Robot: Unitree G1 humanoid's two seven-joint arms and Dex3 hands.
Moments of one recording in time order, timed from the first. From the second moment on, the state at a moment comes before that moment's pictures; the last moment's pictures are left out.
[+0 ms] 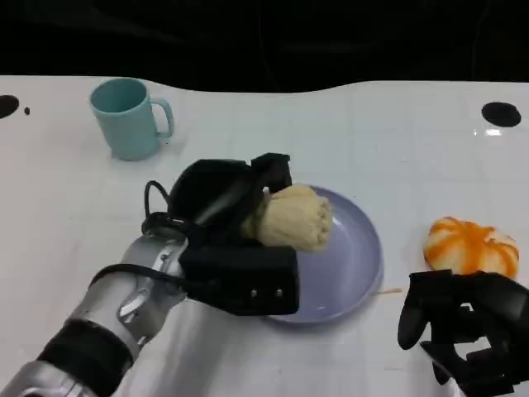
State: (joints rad) left arm -0.62 0.16 -0.50 0.60 0.71 -0.20 0.18; right arm 0.12 -0.44 0.09 -0.49 0.06 0.42 0.48
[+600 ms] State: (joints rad) left arm -0.63 0.18 -0.52 0.52 0.69 -0.17 -0.12; right arm 0.12 -0.44 0.09 -0.49 0.06 0.43 0.48
